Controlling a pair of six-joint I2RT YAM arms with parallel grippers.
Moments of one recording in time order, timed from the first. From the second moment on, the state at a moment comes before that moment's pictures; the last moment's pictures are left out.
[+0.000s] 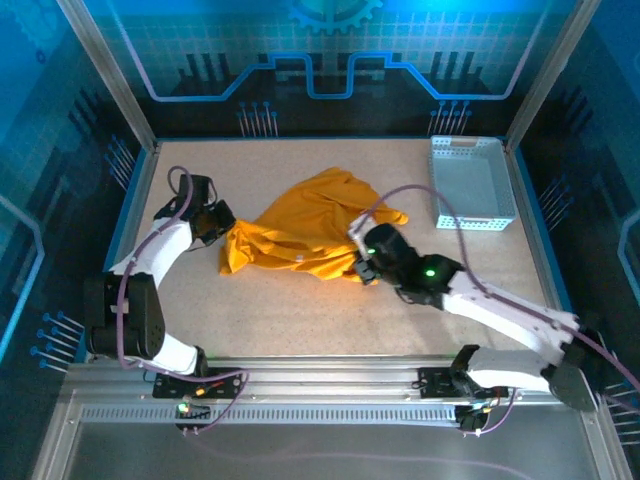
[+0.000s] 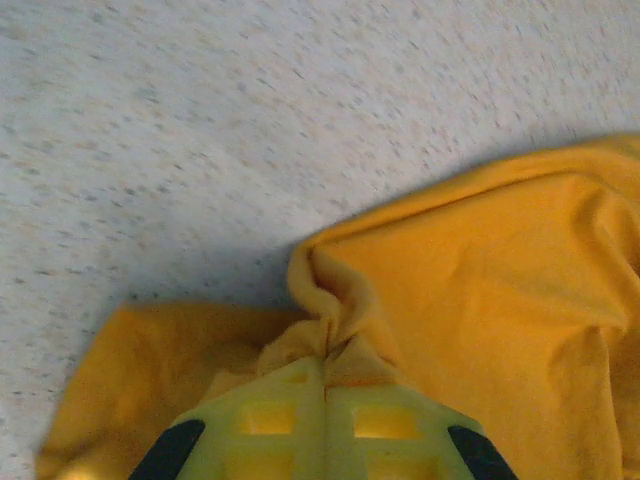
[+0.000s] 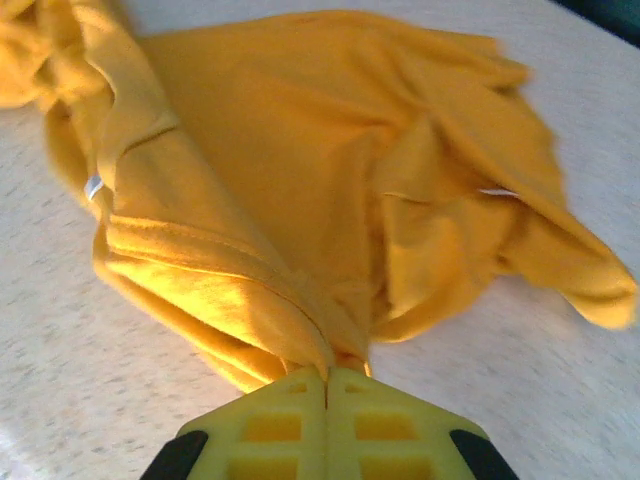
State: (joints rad) left arm 0.01 1.49 0.99 -0.48 0.15 -0.67; right arm 0.82 1.12 0.86 -0.46 0.29 0.10
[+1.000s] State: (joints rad) left arm -0.57 1.43 0.99 -0.67 -0.19 -0.60; right arm 0.43 1.08 0.75 -0.46 -0.03 0.33
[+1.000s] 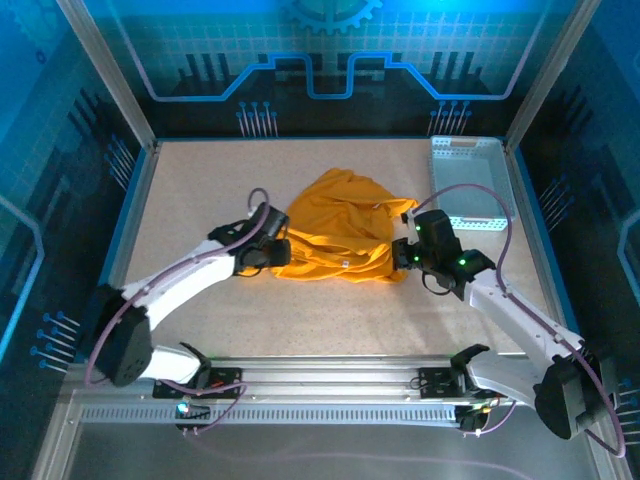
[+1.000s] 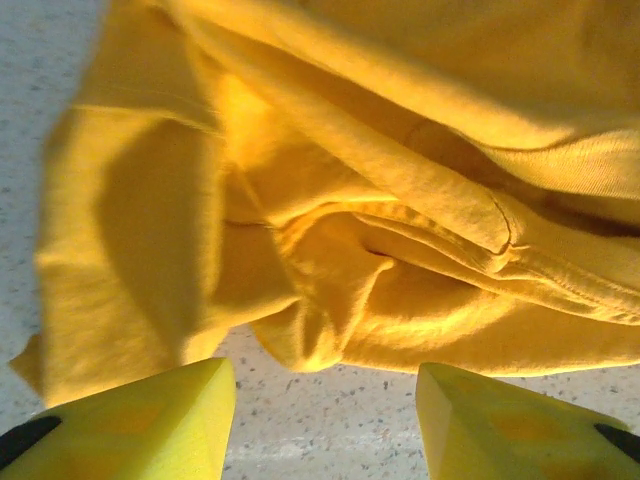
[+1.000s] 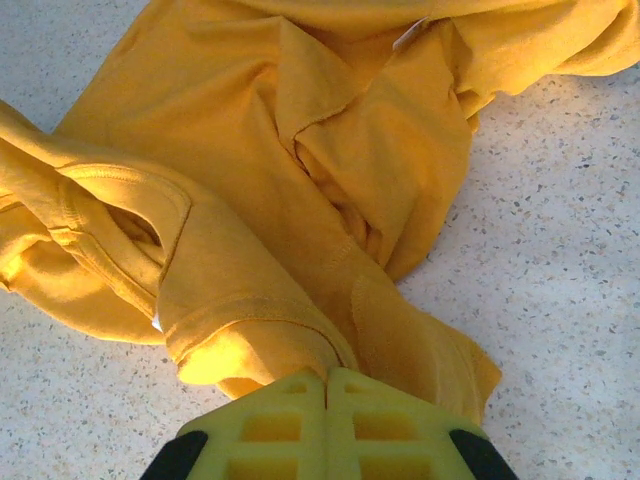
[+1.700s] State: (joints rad) left arm -0.64 1.75 1.17 -0.58 -0.21 -0.64; right arm 0.42 1.06 0.75 -0.46 -0.04 0.34
